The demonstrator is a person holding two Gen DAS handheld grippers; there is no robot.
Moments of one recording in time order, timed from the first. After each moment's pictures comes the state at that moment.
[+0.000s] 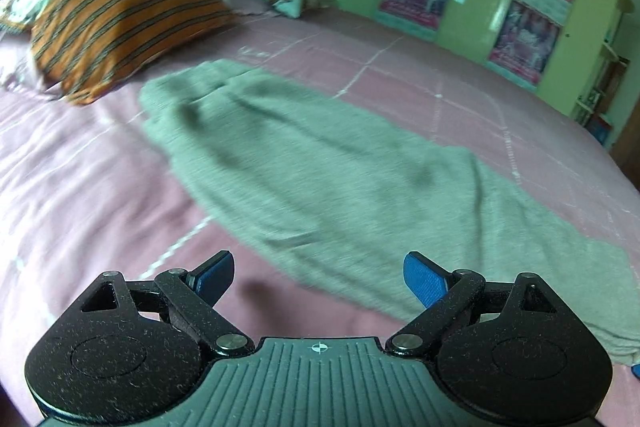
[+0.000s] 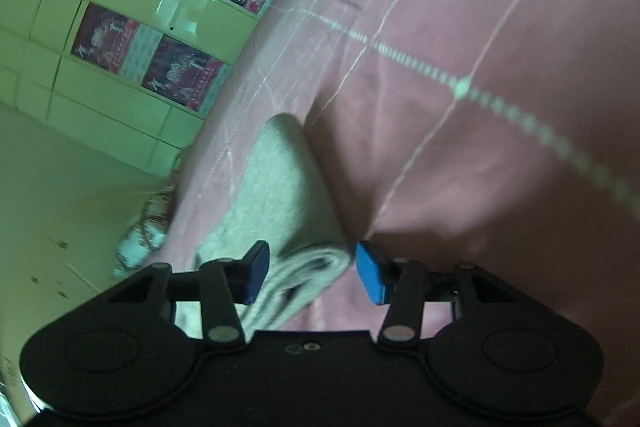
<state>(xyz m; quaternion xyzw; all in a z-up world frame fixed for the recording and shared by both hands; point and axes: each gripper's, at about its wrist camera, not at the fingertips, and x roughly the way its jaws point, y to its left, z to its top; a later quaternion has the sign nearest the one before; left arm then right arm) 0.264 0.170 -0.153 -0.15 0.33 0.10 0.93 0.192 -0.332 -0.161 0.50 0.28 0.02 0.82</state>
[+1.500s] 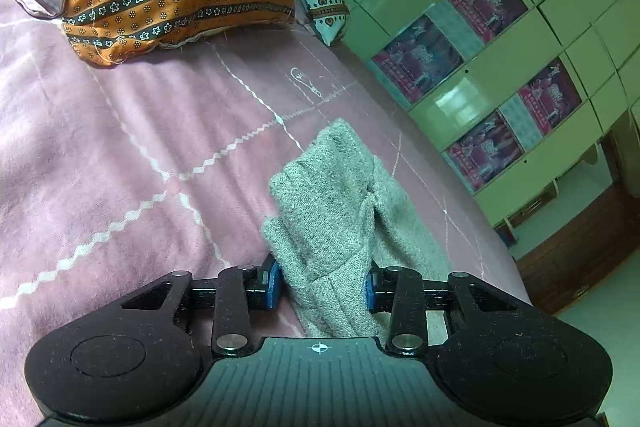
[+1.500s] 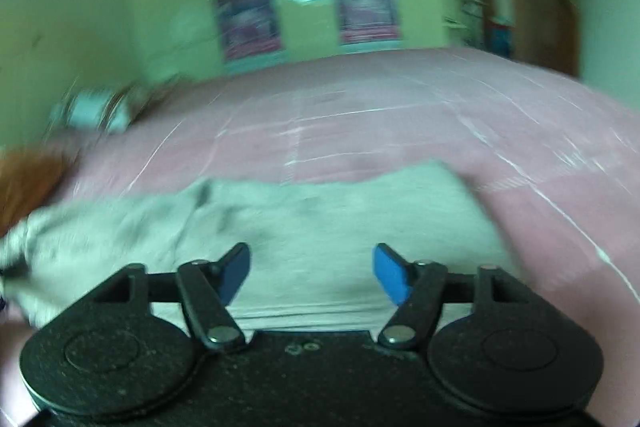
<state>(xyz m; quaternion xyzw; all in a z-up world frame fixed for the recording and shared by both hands) 0.357 0.371 -0.228 -0.38 0.25 -0.01 0.89 0.232 -0.093 -0.092 0.05 0.26 0.00 0.96</state>
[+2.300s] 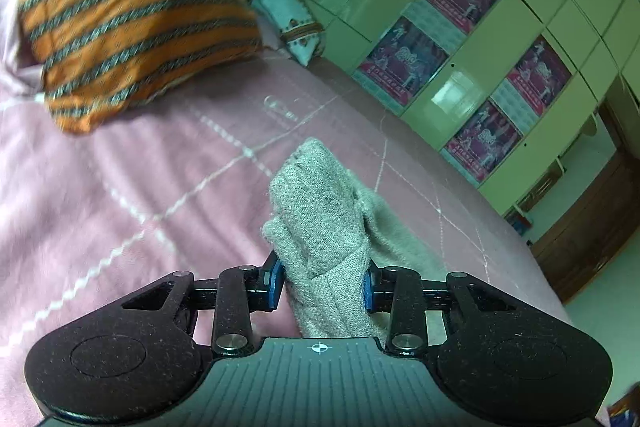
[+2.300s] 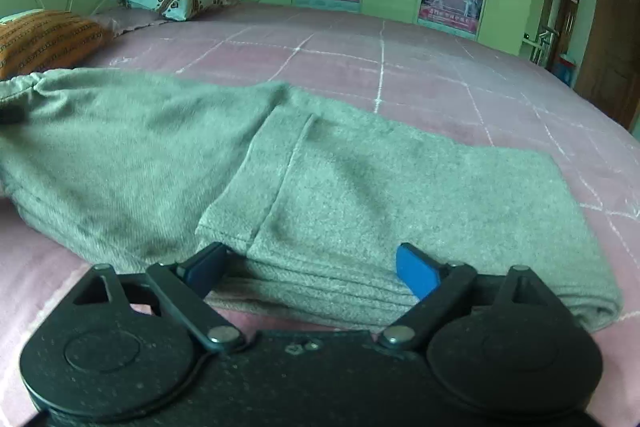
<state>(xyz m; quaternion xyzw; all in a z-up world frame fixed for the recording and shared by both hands) 0.330 0.351 -0.182 -0.31 0.23 0.00 0.92 0.253 -0.051 -0.125 -0.02 0.31 0.04 0.95</state>
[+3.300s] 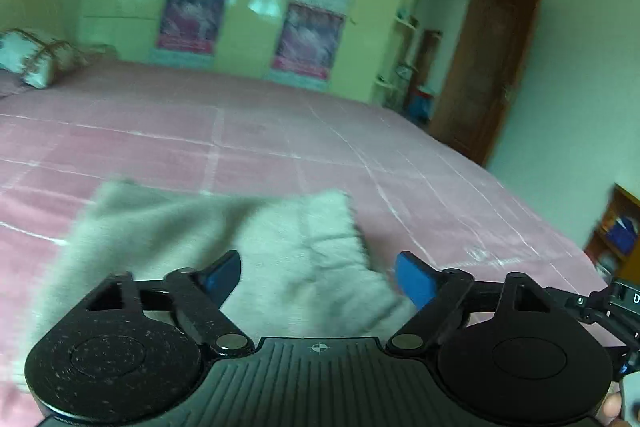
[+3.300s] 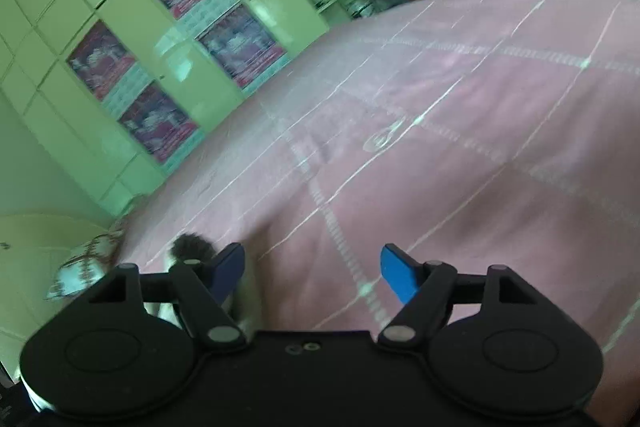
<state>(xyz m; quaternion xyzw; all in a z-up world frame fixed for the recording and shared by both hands) 0.257 -0.039 -0.074 -0.09 0.23 -0.18 0.95 0.169 -0.365 -0.107 0.37 0.21 -0.06 0.90</state>
